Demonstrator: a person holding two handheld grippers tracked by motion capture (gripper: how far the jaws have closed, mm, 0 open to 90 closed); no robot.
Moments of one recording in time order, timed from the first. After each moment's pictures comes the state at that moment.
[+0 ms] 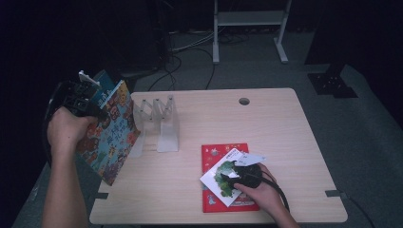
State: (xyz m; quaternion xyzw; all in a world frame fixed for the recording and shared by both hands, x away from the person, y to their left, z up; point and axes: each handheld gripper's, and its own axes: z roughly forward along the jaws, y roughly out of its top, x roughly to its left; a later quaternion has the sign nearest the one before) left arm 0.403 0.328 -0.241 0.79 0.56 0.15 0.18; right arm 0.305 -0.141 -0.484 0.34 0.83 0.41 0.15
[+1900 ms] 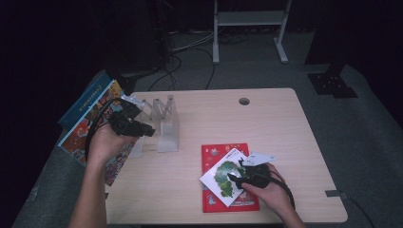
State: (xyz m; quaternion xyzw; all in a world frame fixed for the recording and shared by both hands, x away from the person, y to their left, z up) left arm 0.380 0.231 -0.297 0.89 0.35 0.08 0.29; right arm 0.300 -0.162 -0.473 0.34 0.83 0.41 0.15
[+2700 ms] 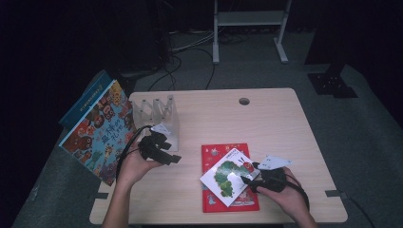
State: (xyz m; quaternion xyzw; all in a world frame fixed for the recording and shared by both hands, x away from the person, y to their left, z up) left arm 0.369 0.182 -0.395 0.90 0.30 0.05 0.31; right arm 0.287 -0.203 -0.471 0.34 0.83 0.41 0.16
